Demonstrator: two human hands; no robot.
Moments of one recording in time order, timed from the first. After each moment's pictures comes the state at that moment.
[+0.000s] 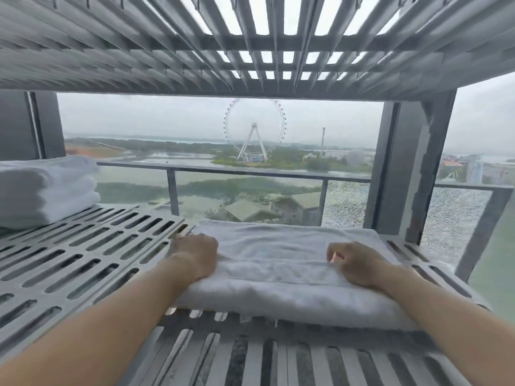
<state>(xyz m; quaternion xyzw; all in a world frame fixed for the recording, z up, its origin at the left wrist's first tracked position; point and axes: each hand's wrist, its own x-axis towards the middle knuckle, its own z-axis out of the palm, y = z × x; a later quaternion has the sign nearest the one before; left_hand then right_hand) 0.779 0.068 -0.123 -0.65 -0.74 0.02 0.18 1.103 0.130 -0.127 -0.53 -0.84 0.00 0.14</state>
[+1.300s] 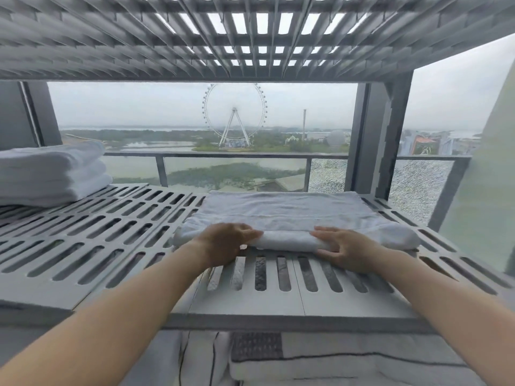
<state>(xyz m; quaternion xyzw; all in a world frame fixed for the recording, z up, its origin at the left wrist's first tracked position) 0.796 -0.041 -0.141 -0.86 -0.48 0.02 0.19 1.093 -0.017 -0.152 -0.50 -0.86 0.03 0.11</state>
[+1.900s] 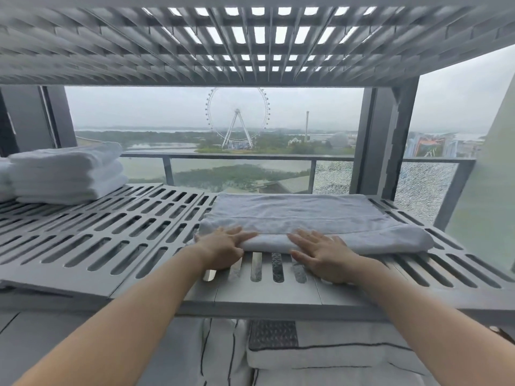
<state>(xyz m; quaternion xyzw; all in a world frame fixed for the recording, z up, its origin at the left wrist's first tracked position) 0.762 -0.064 -0.147 -0.79 -0.61 -0.03 -0.06 1.023 -0.048 -0.165 -0.52 -0.85 0.03 0.04</state>
